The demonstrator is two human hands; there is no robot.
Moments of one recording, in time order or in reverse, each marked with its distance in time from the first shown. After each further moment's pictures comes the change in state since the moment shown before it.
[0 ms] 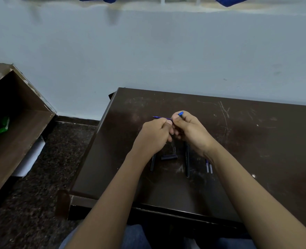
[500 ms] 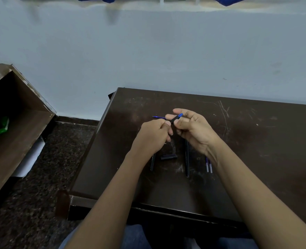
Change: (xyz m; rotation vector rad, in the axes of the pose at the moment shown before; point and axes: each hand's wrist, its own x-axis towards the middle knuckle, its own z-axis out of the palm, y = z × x) left_hand 0.000 0.000 0.001 0.049 0.018 -0.033; right_hand 0.002 -0.004 -0.006 0.389 0.090 0.111
